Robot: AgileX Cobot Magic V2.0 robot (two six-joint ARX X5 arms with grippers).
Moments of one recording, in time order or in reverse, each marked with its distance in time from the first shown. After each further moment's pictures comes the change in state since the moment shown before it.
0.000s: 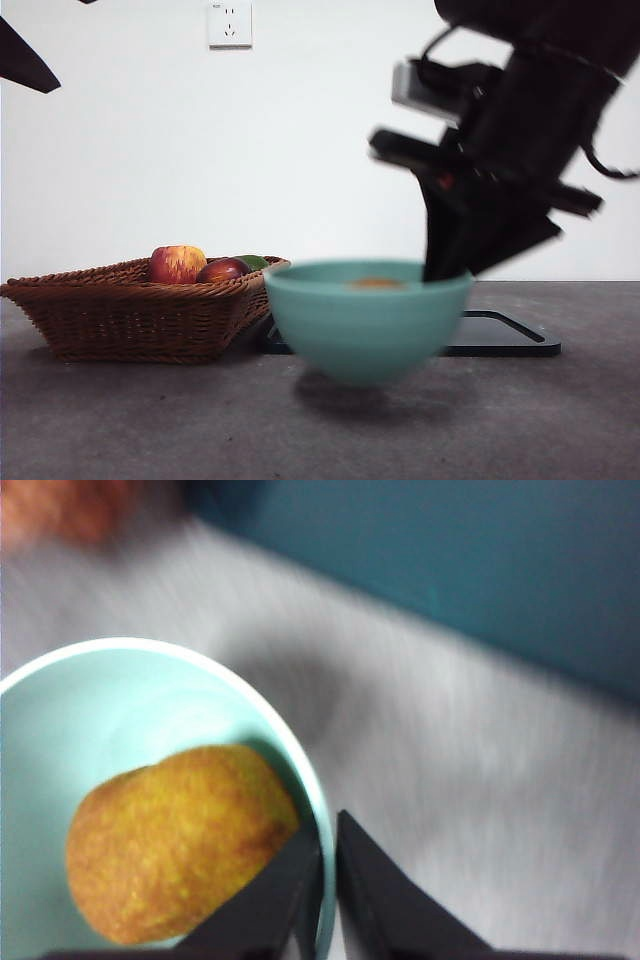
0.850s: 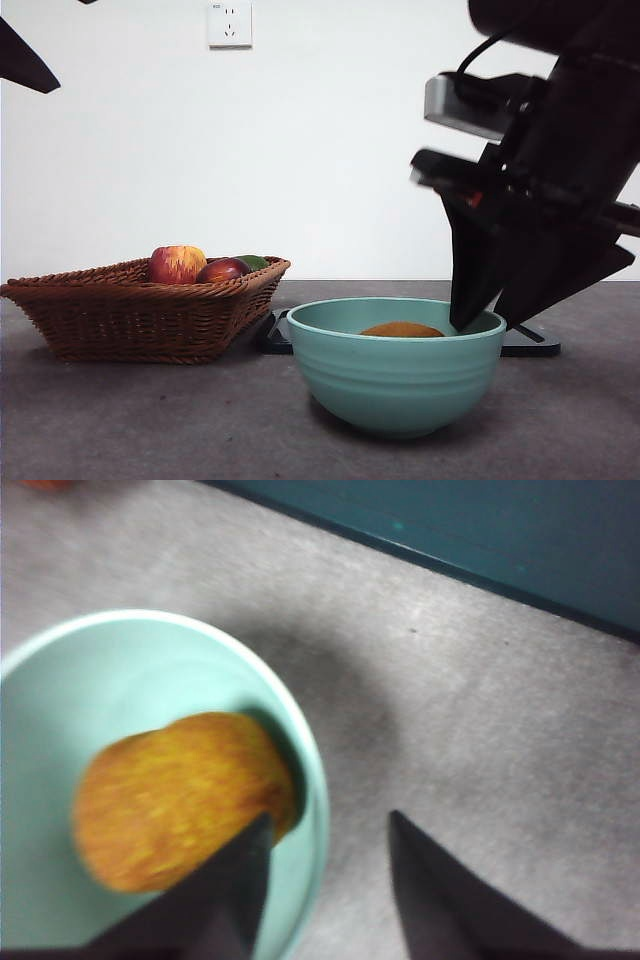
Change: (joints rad) left arm 0.000 0.000 0.000 0.000 0.000 0.000; right arm -0.001 -0.055 -0.111 -0.023 0.014 0.008
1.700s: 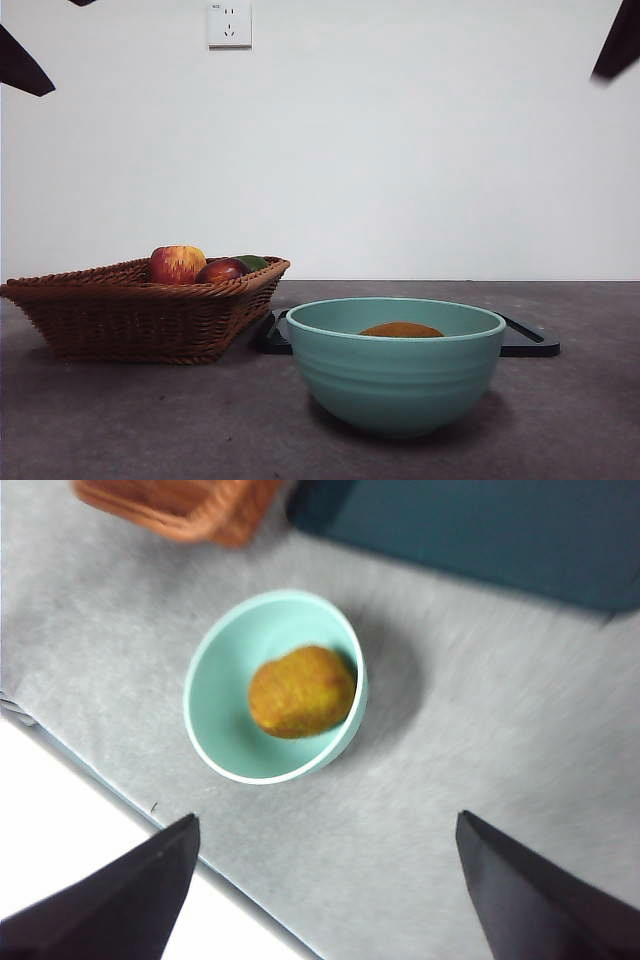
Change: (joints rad) left arm 0.000 0.000 0.000 -0.015 0.000 0.000; right arm -0.329 -0.527 0.050 -0.472 -0.431 -0.172
